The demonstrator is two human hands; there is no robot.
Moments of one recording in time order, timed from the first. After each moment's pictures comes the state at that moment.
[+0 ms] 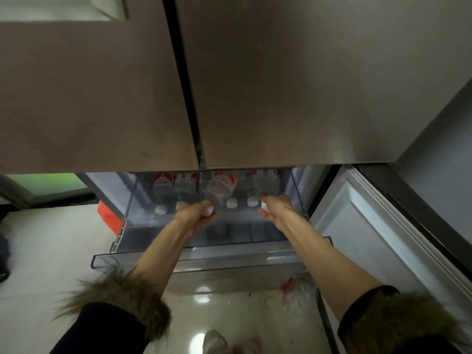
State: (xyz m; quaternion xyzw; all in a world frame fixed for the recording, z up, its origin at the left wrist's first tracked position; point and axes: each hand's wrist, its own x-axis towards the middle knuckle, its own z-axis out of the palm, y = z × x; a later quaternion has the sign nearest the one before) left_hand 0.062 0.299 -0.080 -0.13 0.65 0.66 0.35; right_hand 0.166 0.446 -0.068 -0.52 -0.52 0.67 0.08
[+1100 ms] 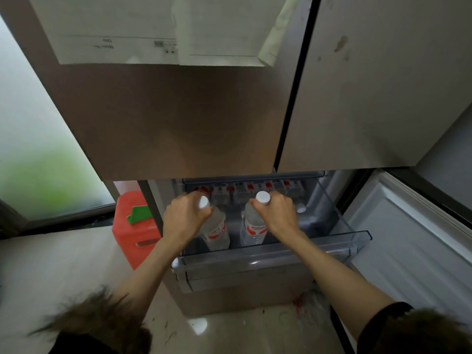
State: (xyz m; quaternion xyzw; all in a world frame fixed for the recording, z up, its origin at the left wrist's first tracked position) left_hand 0.007 0.152 -0.025 0.33 0.90 0.30 -0.03; right_hand 0.132 0.307 -0.021 -0.41 -0.85 0.26 0.19
